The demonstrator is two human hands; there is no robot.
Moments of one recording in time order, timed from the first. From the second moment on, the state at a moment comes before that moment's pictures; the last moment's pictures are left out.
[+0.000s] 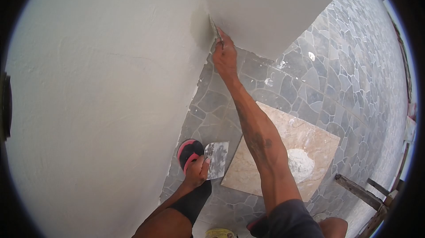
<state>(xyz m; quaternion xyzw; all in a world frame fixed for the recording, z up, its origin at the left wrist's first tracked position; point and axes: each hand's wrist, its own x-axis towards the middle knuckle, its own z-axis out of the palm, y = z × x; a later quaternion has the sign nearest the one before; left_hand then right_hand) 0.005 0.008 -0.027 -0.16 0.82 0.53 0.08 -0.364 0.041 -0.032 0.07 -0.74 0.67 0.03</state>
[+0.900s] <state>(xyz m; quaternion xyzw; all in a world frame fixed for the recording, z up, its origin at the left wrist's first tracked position) 0.005 0.008 -0.031 -0.16 0.83 0.53 0.09 -0.284 0.049 0.000 0.21 -0.80 0.56 0.02</state>
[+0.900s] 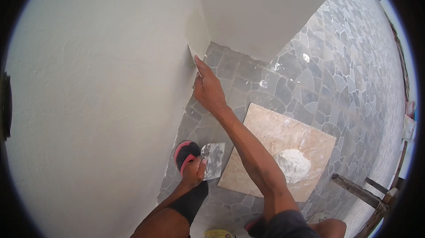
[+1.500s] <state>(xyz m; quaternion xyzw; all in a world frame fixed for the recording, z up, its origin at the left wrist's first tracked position) 0.005 0.009 -0.029 -0.16 0.83 0.52 0.07 -0.366 0.031 0.008 0.19 -0.76 0.60 0.12</state>
